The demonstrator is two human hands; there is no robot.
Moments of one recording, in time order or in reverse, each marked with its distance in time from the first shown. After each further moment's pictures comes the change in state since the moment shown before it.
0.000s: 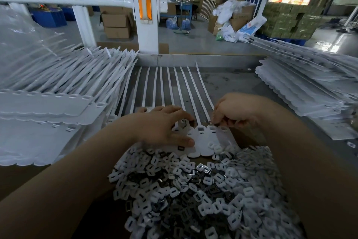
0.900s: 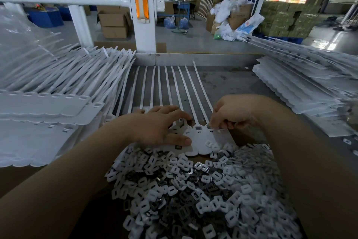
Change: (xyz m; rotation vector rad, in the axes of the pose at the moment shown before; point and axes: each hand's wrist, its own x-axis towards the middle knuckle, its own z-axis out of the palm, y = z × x) left_hand -0.001 -0.001 0.001 -0.009 -0.026 0.013; right_hand 0.002 0.008 -0.002 -0.072 -0.086 -0.027
